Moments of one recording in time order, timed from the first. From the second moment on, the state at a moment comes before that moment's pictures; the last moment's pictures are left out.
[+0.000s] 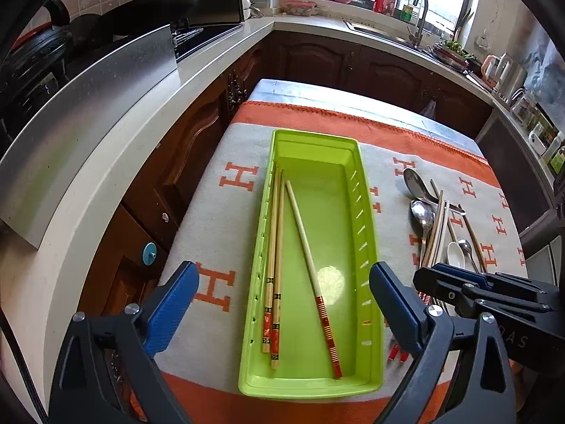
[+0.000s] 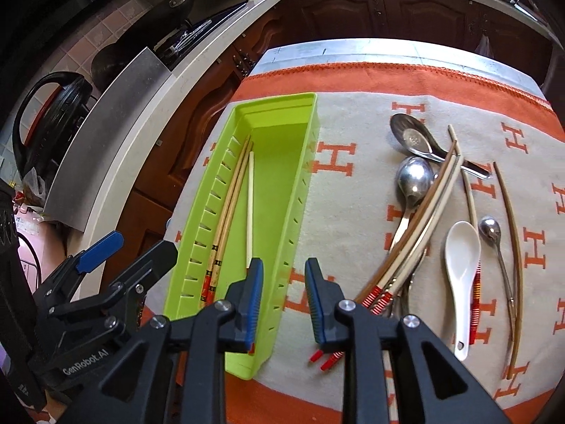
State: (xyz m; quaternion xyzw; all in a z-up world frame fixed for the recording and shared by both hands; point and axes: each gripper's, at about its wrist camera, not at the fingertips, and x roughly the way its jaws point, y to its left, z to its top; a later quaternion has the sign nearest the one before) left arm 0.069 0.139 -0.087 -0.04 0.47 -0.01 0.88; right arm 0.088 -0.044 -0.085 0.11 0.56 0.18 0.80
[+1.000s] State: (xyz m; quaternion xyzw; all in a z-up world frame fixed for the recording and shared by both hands) left arm 0.079 -0.007 -0.110 -0.03 0.52 -0.15 0.84; right arm 0.046 -0.226 -0.095 0.16 0.52 0.06 0.84
